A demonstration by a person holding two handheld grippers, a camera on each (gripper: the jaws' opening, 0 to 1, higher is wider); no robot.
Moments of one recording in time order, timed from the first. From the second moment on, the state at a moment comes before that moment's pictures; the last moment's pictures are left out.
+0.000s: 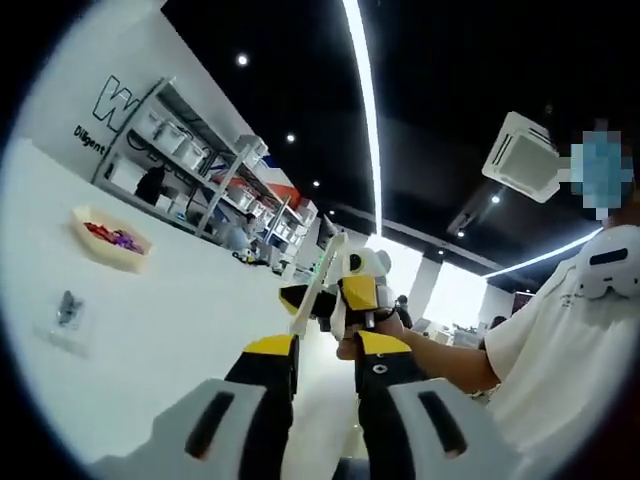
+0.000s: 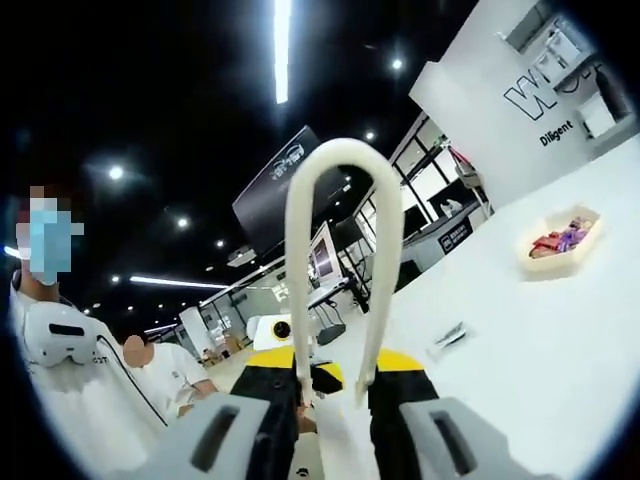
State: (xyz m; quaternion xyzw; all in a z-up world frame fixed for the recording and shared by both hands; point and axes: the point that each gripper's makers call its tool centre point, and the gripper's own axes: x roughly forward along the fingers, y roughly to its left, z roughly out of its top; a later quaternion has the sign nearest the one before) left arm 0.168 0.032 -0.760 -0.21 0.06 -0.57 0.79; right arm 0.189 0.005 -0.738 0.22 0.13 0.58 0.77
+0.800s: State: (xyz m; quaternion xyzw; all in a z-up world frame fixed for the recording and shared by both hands) left arm 0.191 0.102 -0.802 -0.10 0.12 -0.39 0.91; right arm 0.260 0.042 -0.764 0.13 0.16 0.52 0.83
